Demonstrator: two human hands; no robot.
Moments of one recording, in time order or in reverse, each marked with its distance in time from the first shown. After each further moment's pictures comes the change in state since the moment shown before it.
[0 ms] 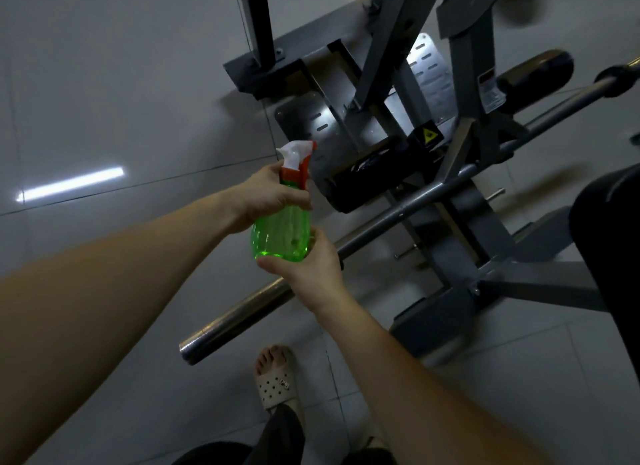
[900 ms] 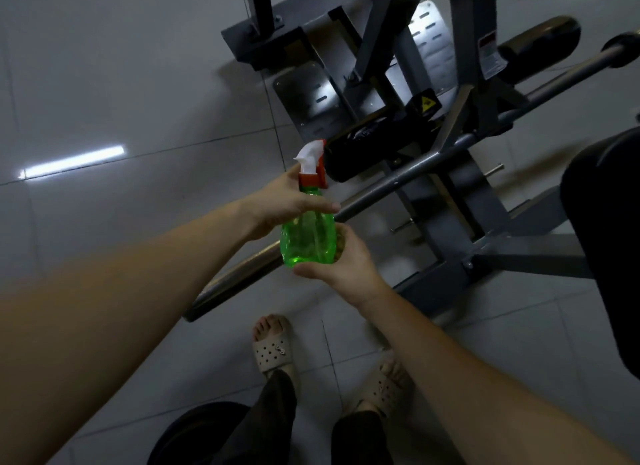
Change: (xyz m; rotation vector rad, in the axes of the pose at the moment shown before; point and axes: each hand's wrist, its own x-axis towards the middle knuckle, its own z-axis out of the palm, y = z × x) left_hand -0.033 -0.028 0.061 -0.077 -0.072 0.103; right_hand -0.039 0.042 -0.065 -0.017 -0.148 0.007
